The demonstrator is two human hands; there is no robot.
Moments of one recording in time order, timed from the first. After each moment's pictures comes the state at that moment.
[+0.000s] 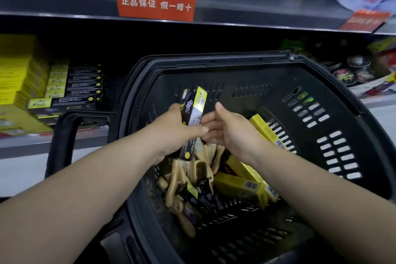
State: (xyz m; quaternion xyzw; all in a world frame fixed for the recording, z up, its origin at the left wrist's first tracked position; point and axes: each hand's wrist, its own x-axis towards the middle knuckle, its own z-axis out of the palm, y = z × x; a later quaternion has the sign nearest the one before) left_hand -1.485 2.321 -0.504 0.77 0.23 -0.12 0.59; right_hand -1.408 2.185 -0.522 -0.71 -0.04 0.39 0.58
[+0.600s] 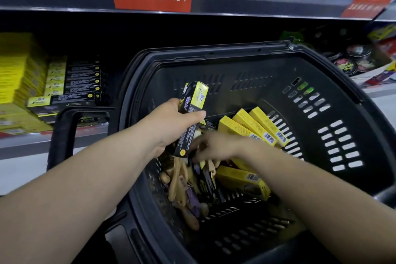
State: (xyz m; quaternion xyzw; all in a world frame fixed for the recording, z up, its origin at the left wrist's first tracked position) left_hand -1.485 2.323 -0.506 0.71 0.25 -0.11 0.65; right_hand -1.406 2.192 -0.569 -0.82 -0.35 0.45 0.10
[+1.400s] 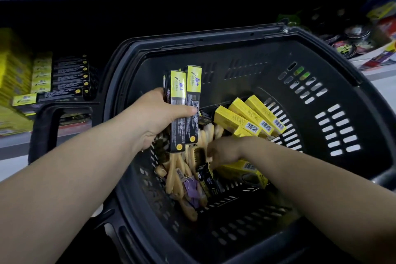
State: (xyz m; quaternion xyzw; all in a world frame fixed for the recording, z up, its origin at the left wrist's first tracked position) left_hand -1.480 2.328 -0.511 0.68 0.29 -0.12 0.67; right_hand -1.400 2.157 -0.604 -0.80 -0.32 0.49 -0.10
